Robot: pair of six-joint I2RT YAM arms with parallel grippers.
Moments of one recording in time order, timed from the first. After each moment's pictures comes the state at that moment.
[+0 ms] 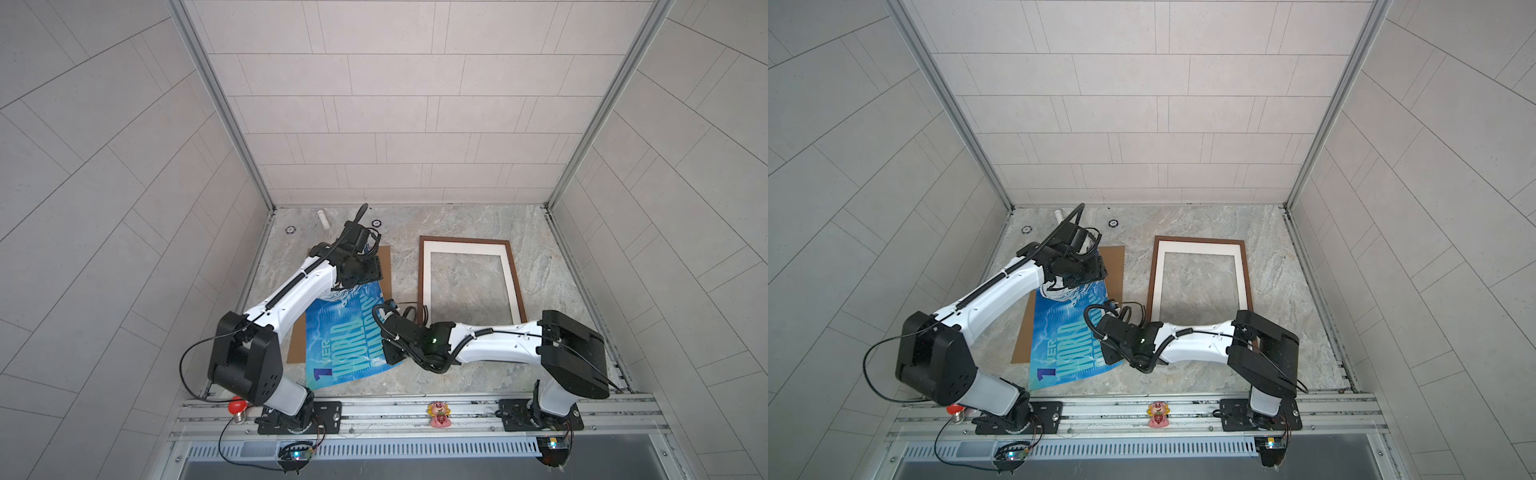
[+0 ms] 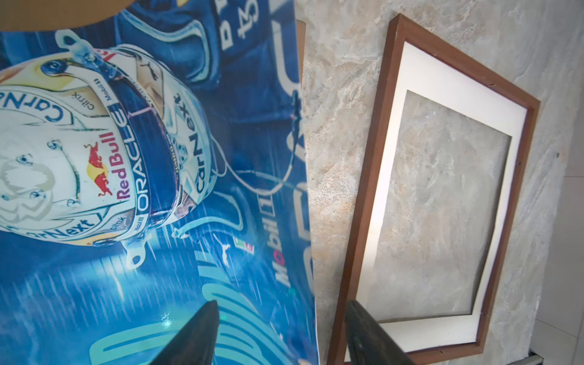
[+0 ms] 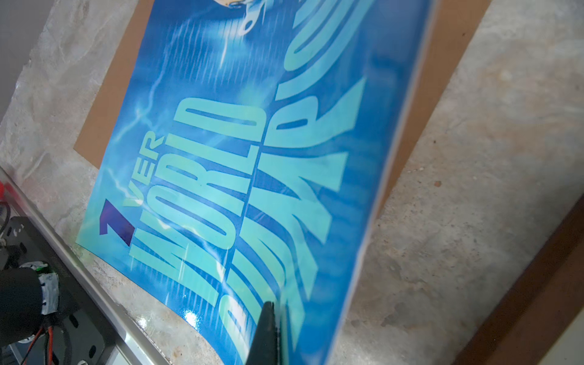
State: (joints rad) left arm -0.41 1.53 1.23 -0.80 0.11 -0.60; right arm 1.19 1.70 1.03 -0.24 0.18 0.71
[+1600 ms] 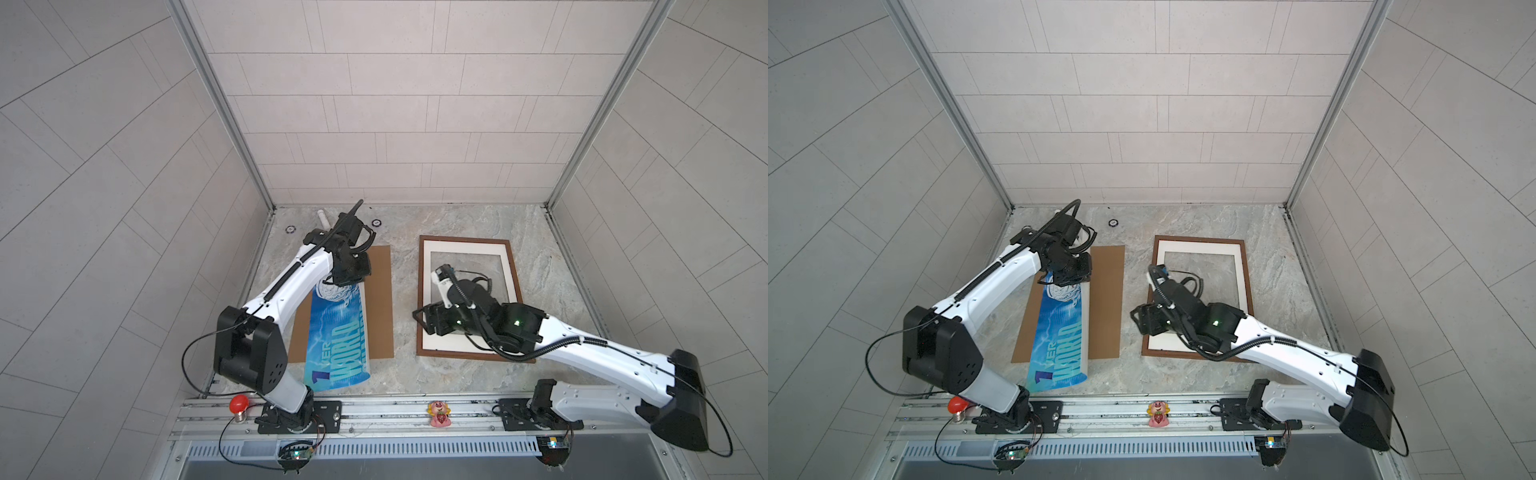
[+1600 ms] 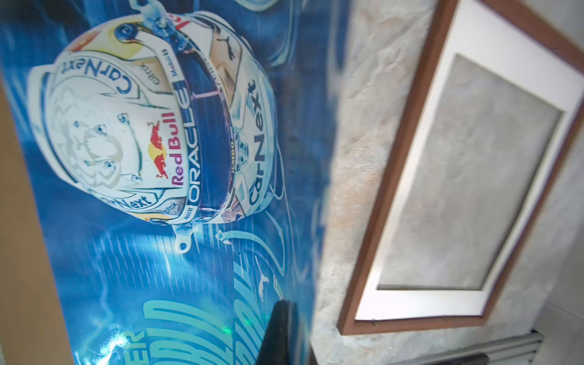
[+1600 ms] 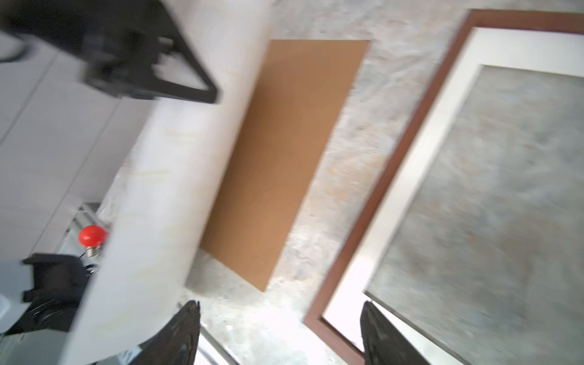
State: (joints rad) left arm -0.35 1.55 1.41 -1.07 0.21 -0.56; right arm 0.87 1.08 0.86 -0.49 0.07 0.63
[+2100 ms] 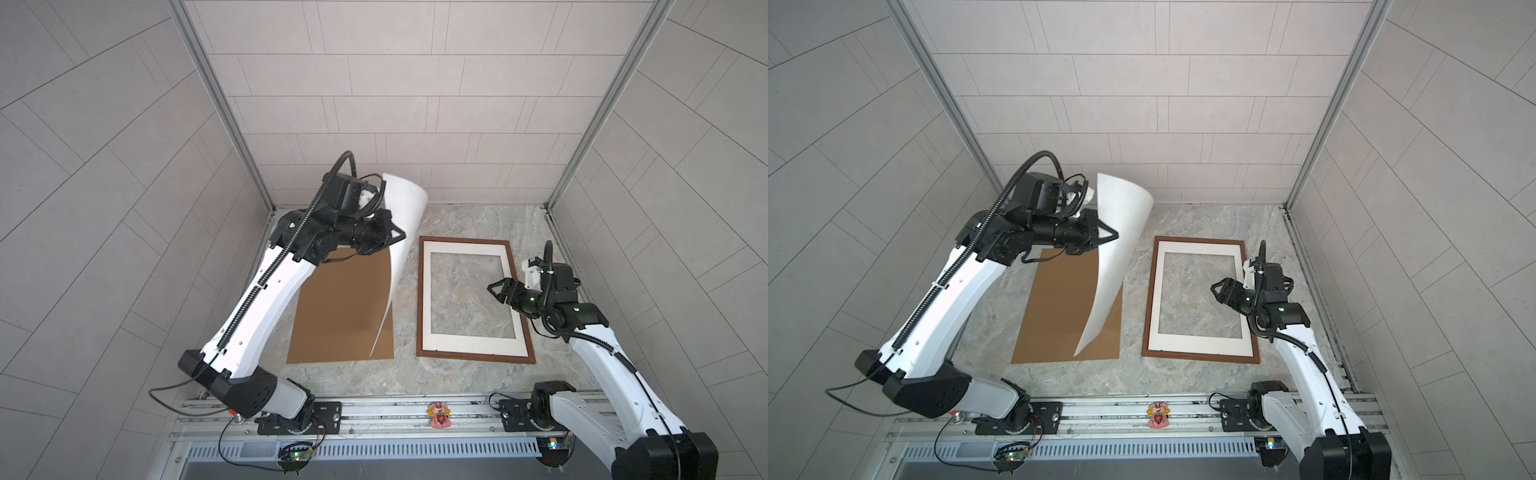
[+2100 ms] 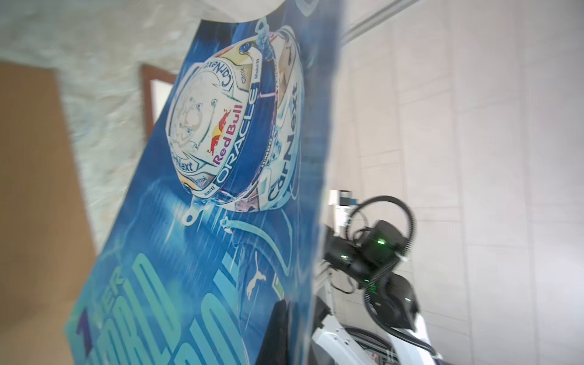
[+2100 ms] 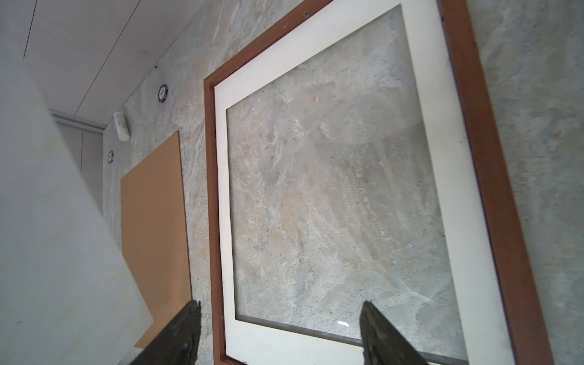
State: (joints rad) left arm -0.58 1.51 1.96 -1.01 0.48 -0.83; right arm -0.04 0.92 0.69 -0.59 -0.37 0.54
